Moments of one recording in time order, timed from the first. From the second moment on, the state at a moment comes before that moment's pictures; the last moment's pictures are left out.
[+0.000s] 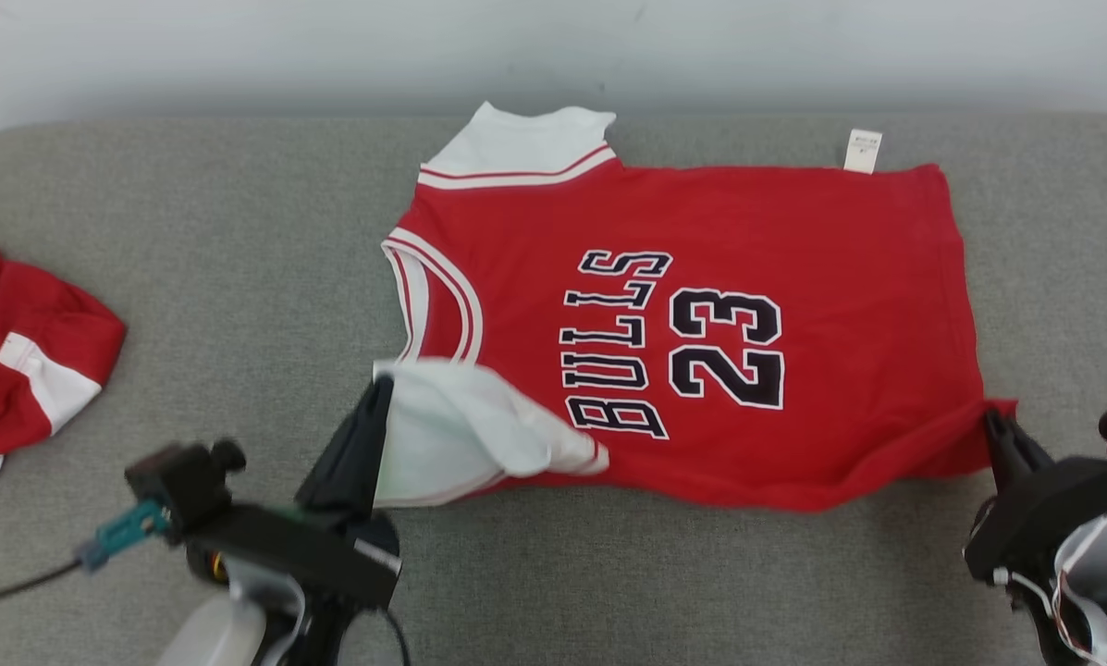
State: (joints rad) left arm -0.28 0.33 -0.45 0.07 -1.02 -0.05 -0.11; right arm -0.12 -0.05 -0.31 -0.13 0.18 0.13 0.59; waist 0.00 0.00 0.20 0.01
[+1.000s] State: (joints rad) left arm -0.73 0.23 -0.46 0.42 -0.81 -0.08 -0.25; right arm -0.41 -0.06 -0.36 0.14 0.05 0.13 0.29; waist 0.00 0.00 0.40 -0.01
